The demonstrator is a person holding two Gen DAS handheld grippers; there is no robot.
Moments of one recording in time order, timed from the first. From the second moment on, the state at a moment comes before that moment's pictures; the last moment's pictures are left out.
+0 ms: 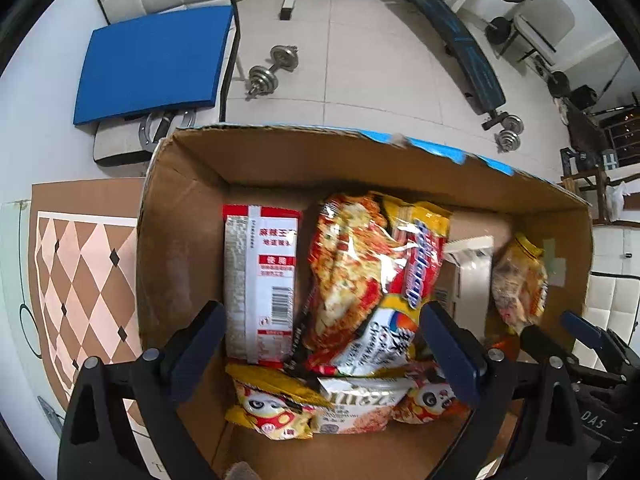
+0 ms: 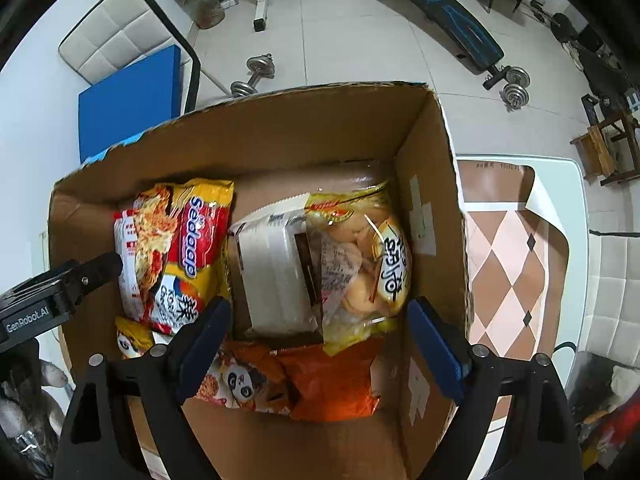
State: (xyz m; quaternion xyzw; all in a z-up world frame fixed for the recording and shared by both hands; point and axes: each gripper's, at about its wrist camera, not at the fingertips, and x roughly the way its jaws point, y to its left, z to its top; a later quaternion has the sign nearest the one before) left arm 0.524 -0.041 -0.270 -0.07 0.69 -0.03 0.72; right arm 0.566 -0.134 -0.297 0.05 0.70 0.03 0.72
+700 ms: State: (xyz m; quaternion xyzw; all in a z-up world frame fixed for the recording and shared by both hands) left arm 0.403 -0.051 -0.174 -0.07 0.58 -0.01 0.81; right arm 0.456 -0.130 -0.213 0.01 0.62 0.05 0.78
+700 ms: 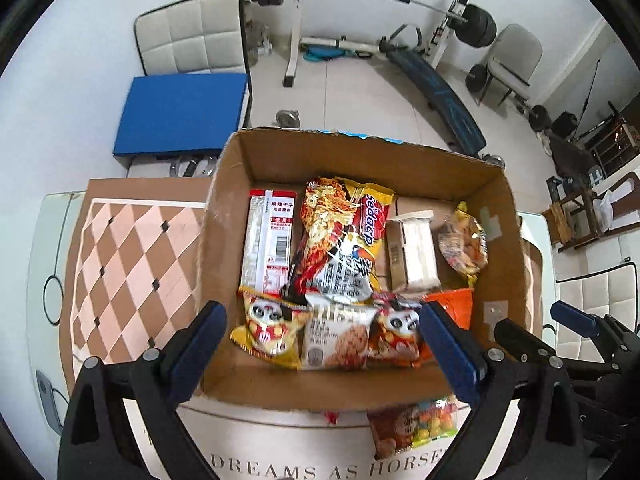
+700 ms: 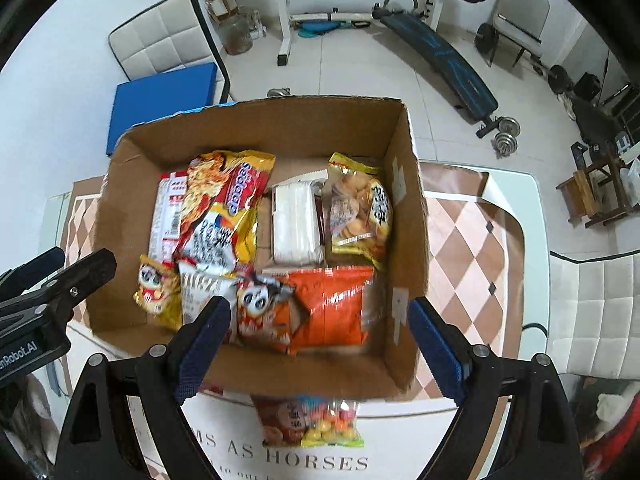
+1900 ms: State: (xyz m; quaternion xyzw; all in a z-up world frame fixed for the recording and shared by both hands) left arm 0.171 -0.059 -0.270 0.00 0.67 0.04 0.74; right arm 0.199 -0.152 -0.381 0.21 0.80 0.07 0.56
